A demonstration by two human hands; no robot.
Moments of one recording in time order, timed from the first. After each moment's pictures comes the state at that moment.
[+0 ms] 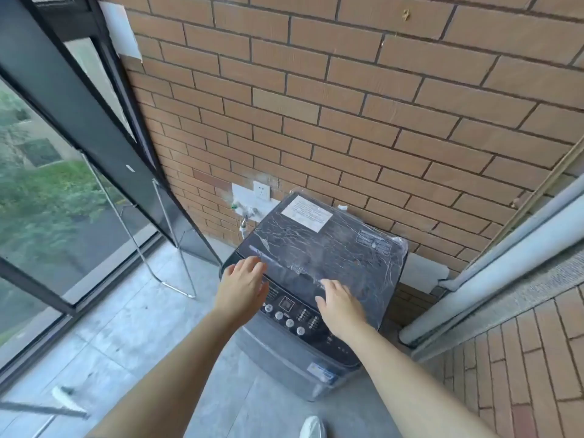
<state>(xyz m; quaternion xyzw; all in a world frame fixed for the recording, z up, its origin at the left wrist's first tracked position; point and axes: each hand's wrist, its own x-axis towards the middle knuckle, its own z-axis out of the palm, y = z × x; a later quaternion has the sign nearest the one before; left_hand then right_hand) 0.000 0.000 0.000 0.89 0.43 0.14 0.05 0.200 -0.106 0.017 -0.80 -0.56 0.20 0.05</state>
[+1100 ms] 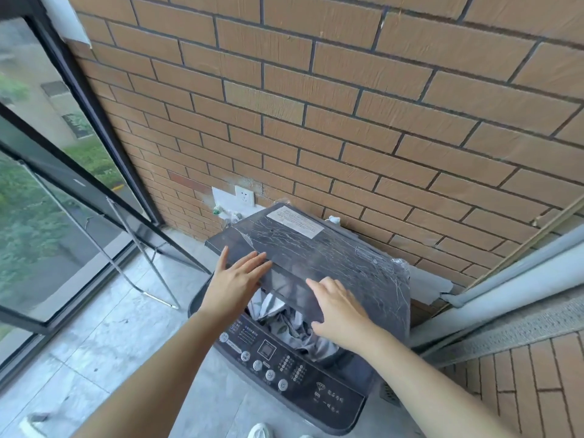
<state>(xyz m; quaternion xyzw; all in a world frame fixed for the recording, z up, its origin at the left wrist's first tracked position) 0.079 0.108 -0.009 0.93 0.33 0.14 -0.05 0.277 -0.022 0.041 -0.73 -0.66 0.21 -0.01</state>
